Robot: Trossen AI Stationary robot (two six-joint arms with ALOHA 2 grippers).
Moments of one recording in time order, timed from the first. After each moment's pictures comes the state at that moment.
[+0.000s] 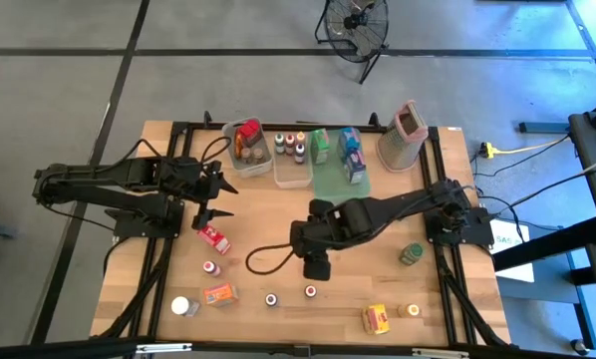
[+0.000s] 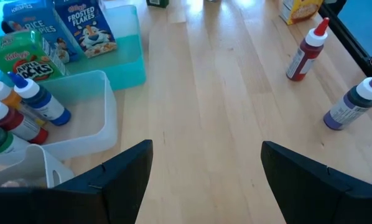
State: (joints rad) left arm 0.06 0.72 0.74 -0.65 0.08 0.12; right arm 0.34 2.02 2.10 -1.26 0.16 0.38
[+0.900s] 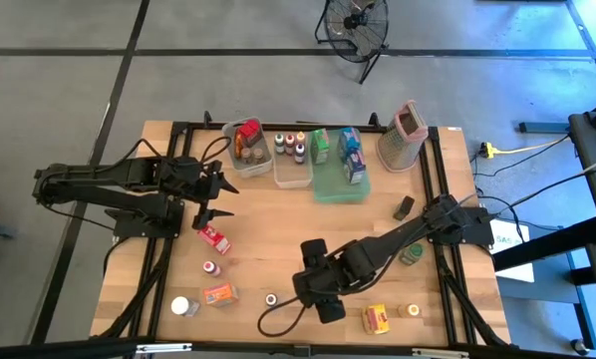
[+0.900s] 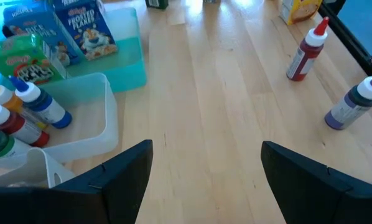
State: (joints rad) left arm 0.06 0.73 0.74 -0.64 0.08 0.14; right arm 0.51 2.11 2.10 -1.18 0.11 0.19
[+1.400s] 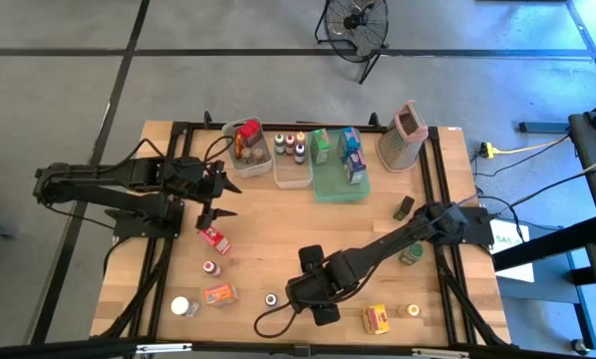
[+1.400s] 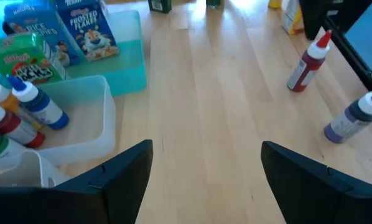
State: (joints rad) left arm 0.06 0.76 0.74 -0.60 0.08 0.09; right arm 0.51 2.22 2.10 -1.19 0.09 0.23
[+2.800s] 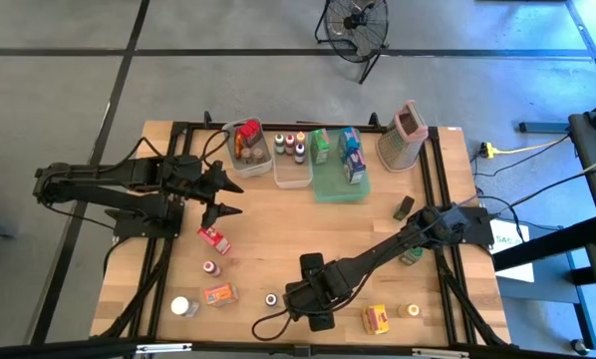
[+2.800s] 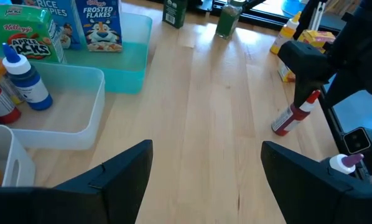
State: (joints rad) left arm 0.06 0.76 0.74 -0.53 0.08 -0.20; right arm 0.53 2.28 2.10 -1.16 0.08 0.34
